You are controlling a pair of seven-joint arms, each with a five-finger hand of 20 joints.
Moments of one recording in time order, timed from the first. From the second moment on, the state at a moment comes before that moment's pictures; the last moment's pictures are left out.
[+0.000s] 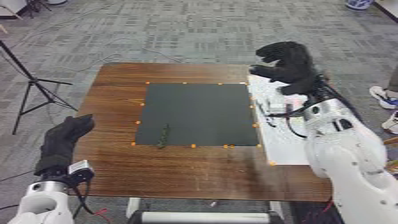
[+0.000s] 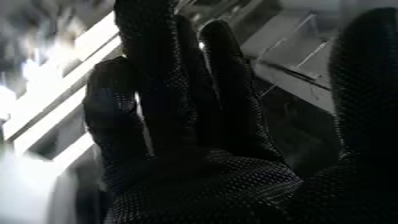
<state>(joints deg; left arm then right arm) 127.4 -58.6 -99.3 -117.0 53.8 20.3 11.5 -92.8 -59.2 83.7 -122.6 -122.1 1.9 9.0</state>
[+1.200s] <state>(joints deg) 129.6 -59.8 -99.4 -119.0 54.4 19.5 10.3 -118.8 -57.6 106.8 -111.4 -136.9 -7.2 16.7</state>
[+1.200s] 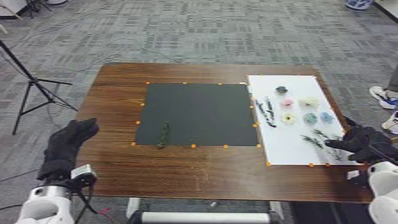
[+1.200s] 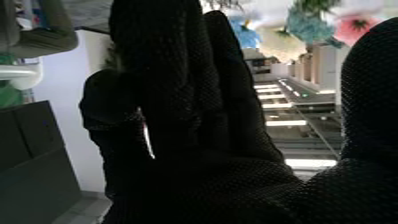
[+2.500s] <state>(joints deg) 130.4 -60.2 -99.4 -120.0 54.0 19.2 9.8 -112.9 -53.4 99.9 -119.6 -133.4 -1.9 24.5</state>
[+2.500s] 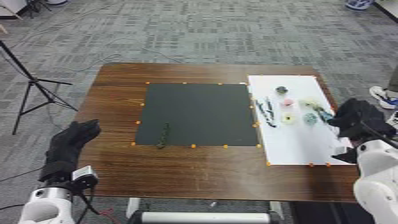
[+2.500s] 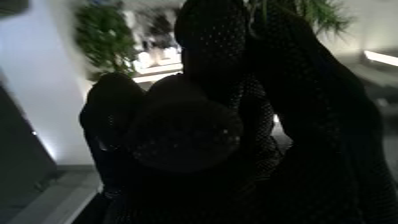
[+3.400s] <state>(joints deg) 131.1 -58.7 -101.4 -120.5 53.9 19.2 8.3 -86.2 -69.1 66.2 -111.8 -123.0 -7.6 26.9</state>
